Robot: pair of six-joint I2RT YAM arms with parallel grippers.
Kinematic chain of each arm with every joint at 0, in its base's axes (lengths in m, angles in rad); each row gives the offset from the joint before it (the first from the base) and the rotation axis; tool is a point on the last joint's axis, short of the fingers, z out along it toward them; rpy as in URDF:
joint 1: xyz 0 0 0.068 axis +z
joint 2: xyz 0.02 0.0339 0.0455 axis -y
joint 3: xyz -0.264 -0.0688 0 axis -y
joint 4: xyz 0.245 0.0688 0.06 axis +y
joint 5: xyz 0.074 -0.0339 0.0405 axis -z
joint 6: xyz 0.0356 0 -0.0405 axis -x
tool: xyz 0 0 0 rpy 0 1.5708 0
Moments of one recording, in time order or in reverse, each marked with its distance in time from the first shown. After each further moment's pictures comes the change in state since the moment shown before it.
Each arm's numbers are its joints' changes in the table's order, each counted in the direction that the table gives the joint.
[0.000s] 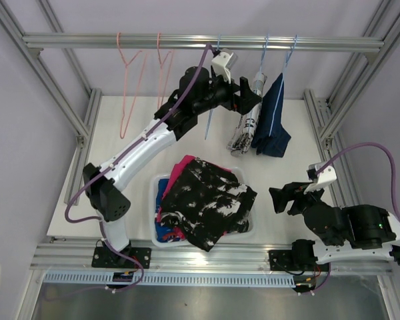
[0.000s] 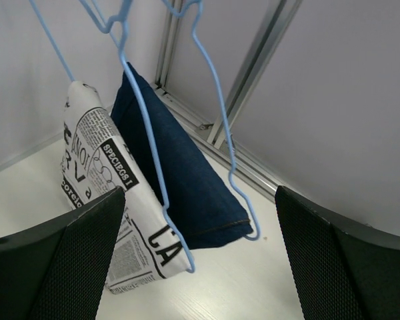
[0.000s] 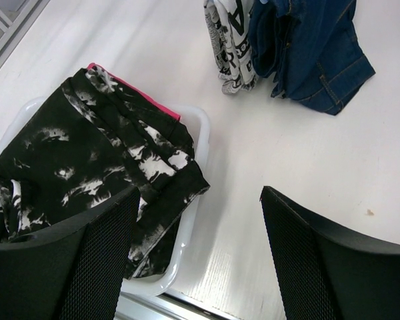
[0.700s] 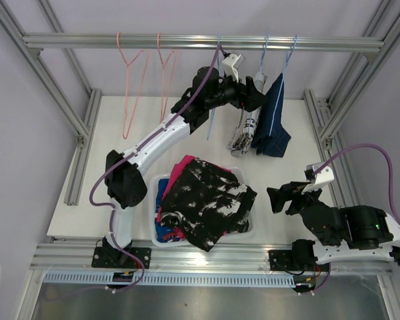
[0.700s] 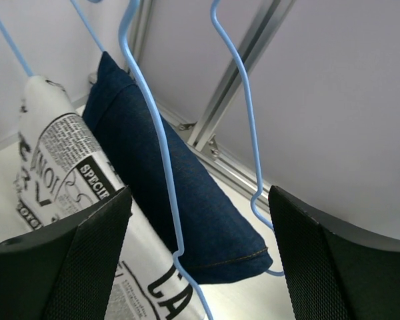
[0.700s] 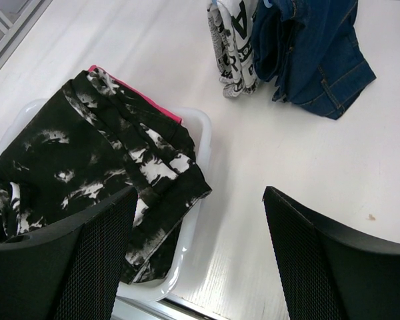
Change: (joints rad) left arm 0.050 -0.222 0.114 -0.115 0.156 0.087; right arm -0.008 0.001 -0.024 -0.052 0.000 0.037
